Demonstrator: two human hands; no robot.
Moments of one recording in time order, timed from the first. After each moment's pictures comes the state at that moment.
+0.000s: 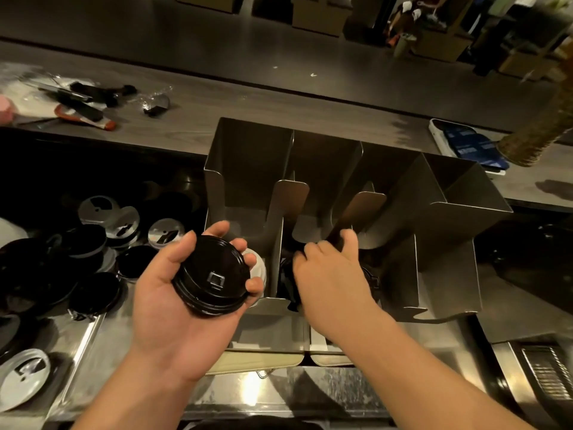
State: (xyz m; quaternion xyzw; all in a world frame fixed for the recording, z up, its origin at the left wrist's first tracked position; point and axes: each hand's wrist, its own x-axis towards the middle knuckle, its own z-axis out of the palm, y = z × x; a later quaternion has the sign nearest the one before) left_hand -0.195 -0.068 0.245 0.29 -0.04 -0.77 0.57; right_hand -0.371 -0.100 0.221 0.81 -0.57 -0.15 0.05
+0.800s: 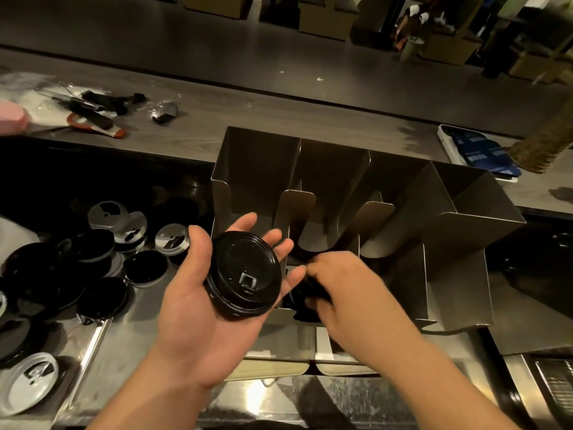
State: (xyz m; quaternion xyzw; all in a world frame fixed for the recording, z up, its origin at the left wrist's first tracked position) left_hand -0.204 -0.075 0.242 0.24 -0.12 -0.78 0.57; right_hand -0.391 -0.085 0.236 0.80 -0.58 0.07 -0.13
